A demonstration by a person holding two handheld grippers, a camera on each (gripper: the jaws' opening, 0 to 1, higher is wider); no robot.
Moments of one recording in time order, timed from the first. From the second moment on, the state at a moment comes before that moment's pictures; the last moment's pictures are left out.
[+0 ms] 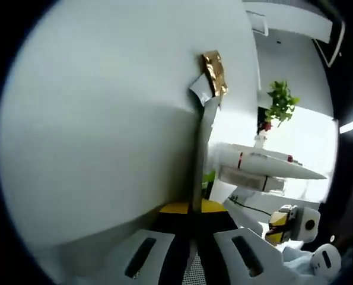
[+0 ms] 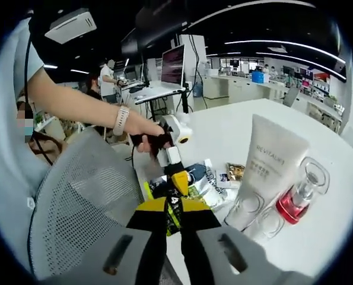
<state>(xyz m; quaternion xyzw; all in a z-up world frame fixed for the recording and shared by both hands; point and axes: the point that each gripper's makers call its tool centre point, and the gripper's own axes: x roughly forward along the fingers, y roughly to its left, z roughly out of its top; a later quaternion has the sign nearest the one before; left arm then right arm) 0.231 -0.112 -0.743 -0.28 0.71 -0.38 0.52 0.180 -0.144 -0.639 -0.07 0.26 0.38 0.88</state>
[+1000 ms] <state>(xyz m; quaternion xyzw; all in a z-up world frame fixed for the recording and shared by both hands) 0.331 -0.168 -0.716 -0.30 0.65 -0.39 0.58 0.183 -0.151 -0.638 -0.06 0.27 0.37 0.89</state>
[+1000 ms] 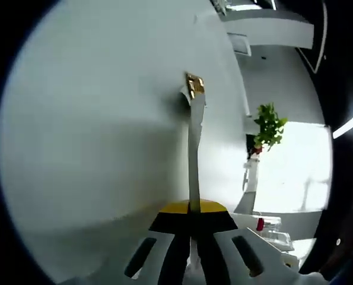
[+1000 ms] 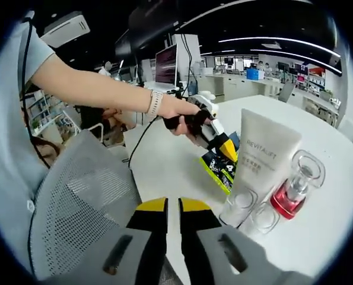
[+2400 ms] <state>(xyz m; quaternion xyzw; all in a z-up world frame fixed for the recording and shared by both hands) 0.250 -0.133 -0.737 -0.24 0.66 -0.43 0.57 0.167 -0.144 -0.641 -0.05 0.27 0.37 0.89</state>
